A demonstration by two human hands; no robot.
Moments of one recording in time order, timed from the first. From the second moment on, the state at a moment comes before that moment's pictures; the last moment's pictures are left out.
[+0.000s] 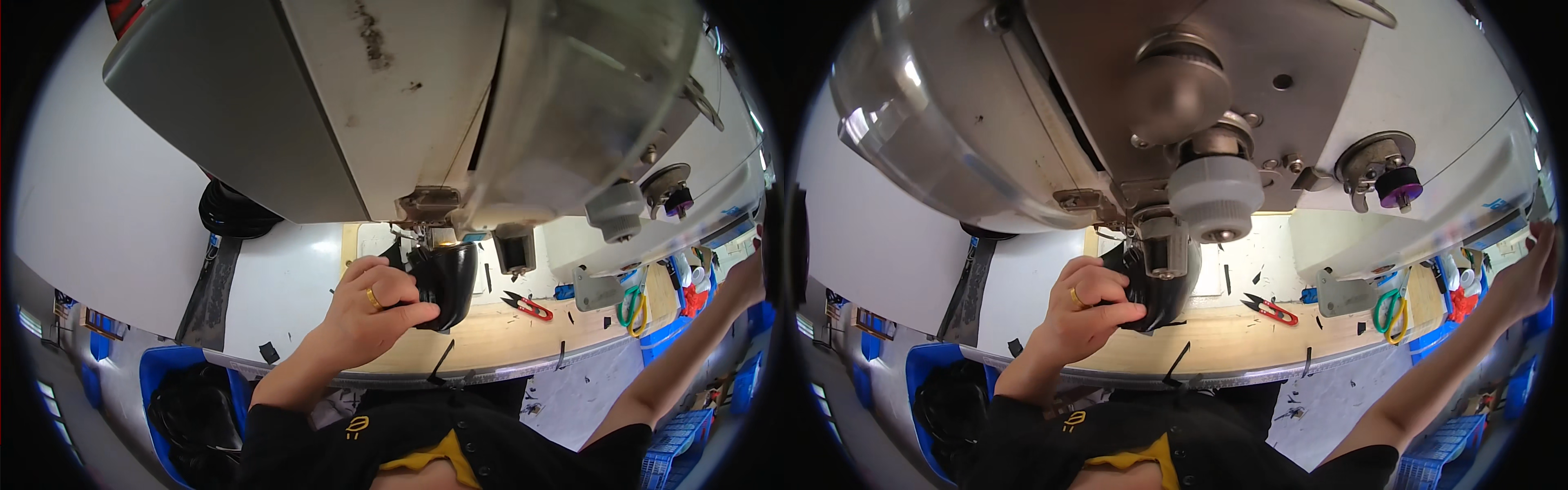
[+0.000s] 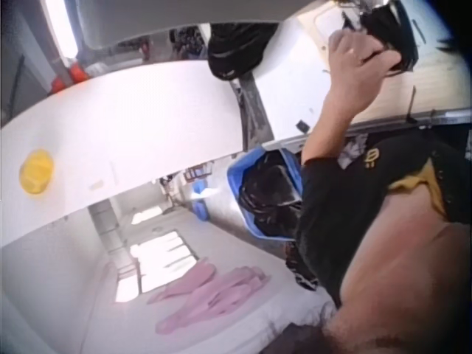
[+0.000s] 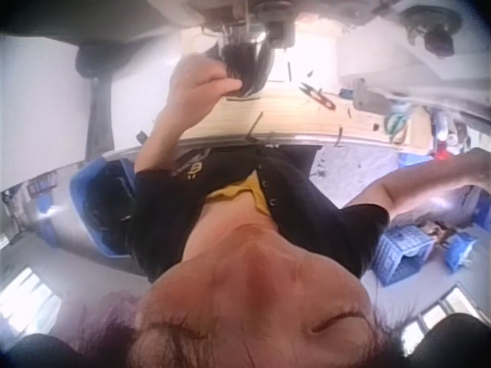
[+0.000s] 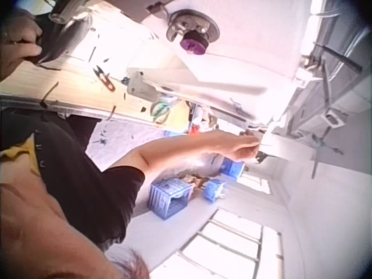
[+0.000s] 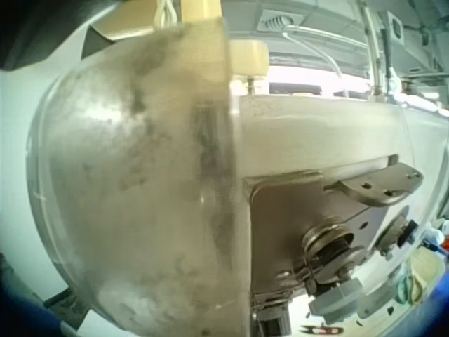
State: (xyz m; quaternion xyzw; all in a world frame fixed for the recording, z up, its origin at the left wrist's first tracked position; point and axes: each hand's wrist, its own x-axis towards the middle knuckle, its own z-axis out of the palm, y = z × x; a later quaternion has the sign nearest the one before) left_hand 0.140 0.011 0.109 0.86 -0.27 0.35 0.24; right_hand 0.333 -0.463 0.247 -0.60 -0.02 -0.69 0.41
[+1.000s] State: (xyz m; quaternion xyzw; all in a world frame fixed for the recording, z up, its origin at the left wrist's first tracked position) left_hand 0.113 0.052 0.061 0.86 -0.29 0.41 0.10; right_hand 0.214 -0.236 0.132 -0.49 -0.42 0.10 0.76
